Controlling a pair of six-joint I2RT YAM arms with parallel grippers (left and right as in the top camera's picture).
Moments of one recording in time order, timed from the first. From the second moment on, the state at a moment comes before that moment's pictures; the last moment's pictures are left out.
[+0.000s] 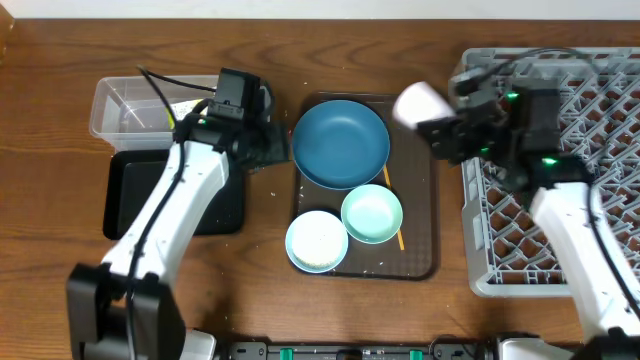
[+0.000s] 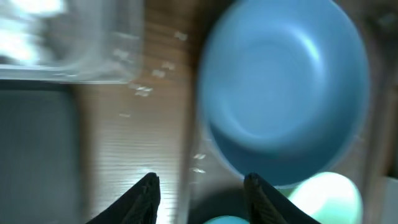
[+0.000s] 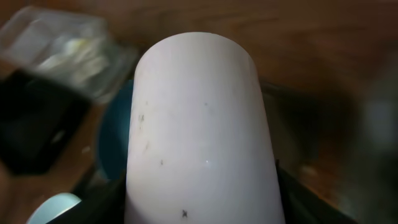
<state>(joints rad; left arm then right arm) -0.23 1.60 1.26 -0.79 0.17 -0.39 0.05 1.40 1.07 -0.40 -0.52 -0.03</state>
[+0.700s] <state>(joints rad) -0.23 1.47 1.26 -0.80 -0.02 -0.36 -0.60 1.34 1.30 -0.79 0.00 0.17</state>
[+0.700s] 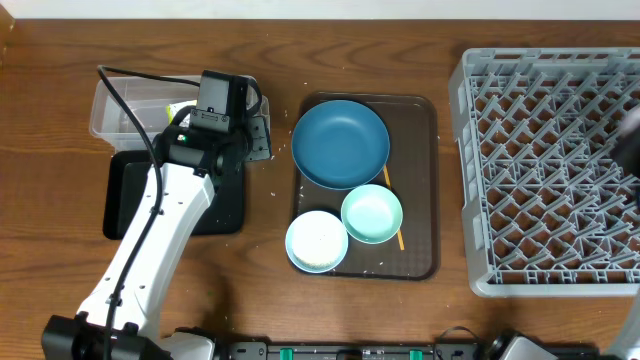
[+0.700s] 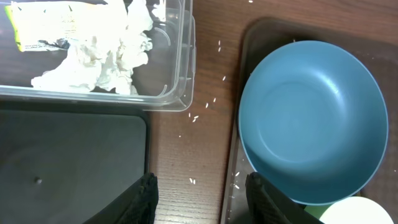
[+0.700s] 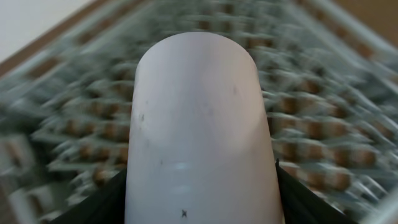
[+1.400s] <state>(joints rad) -0.23 1.47 1.26 -0.80 -0.03 -0.36 -0.85 1.67 1.31 -0.90 0.01 0.25</state>
